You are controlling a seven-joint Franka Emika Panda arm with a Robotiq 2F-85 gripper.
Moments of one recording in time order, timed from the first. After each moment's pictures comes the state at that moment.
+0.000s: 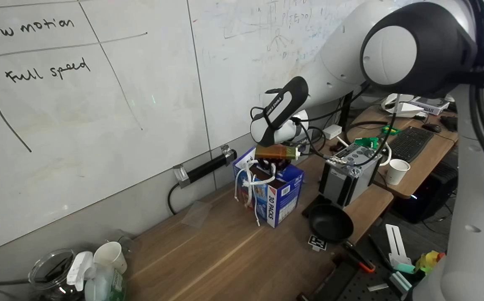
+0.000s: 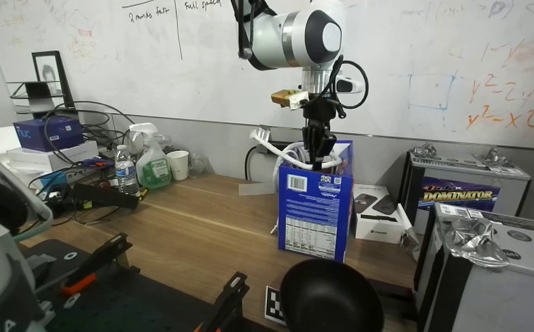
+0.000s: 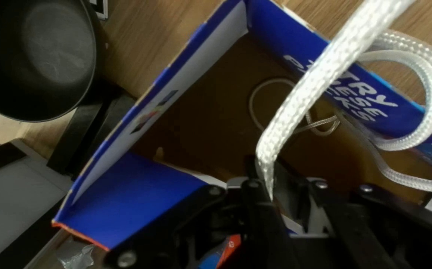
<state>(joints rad) -0.08 0.42 -0.11 -2.07 0.03 2.46 0.65</state>
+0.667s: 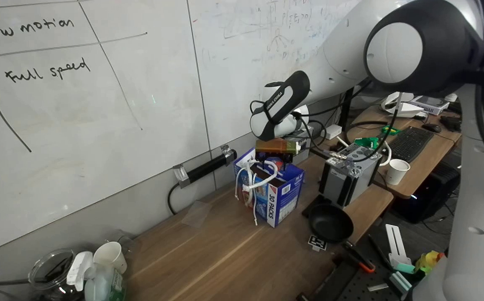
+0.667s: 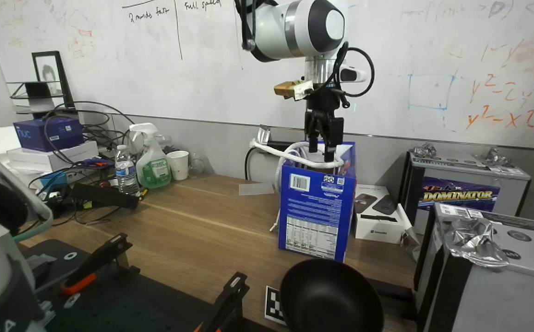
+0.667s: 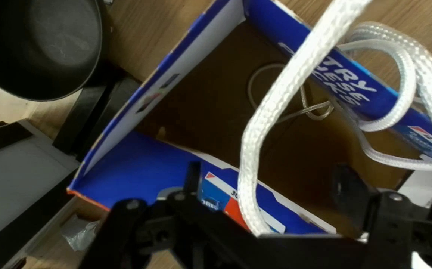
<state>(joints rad) -0.05 0.39 -0.15 -2.05 0.02 2.43 0.64</state>
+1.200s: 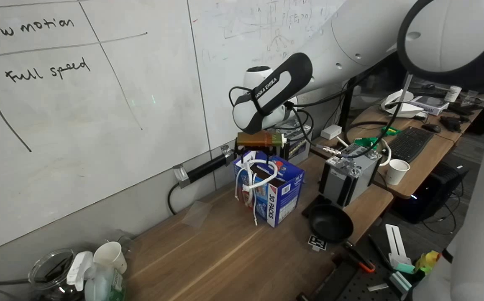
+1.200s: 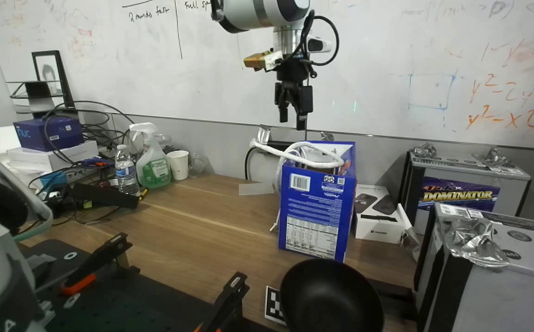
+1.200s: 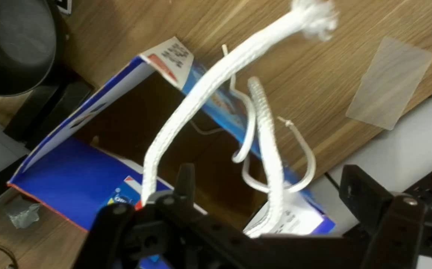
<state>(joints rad) 0.04 0.26 -0.10 -2.08 0.01 2.40 0.65</state>
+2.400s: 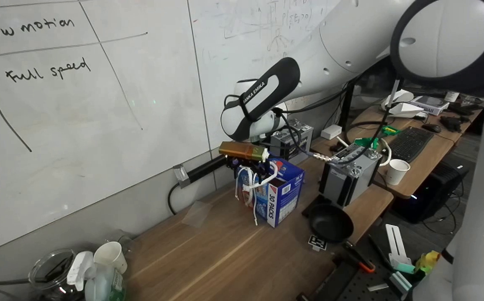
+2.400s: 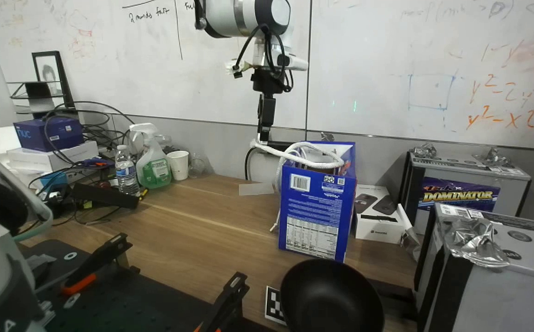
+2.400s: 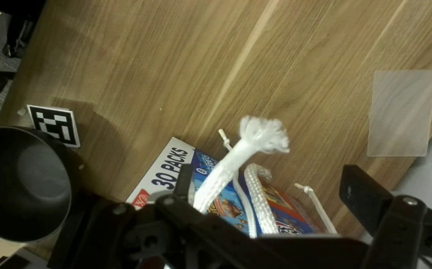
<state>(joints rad) 0.06 0.29 -0.05 -2.08 0.14 2.30 0.95</state>
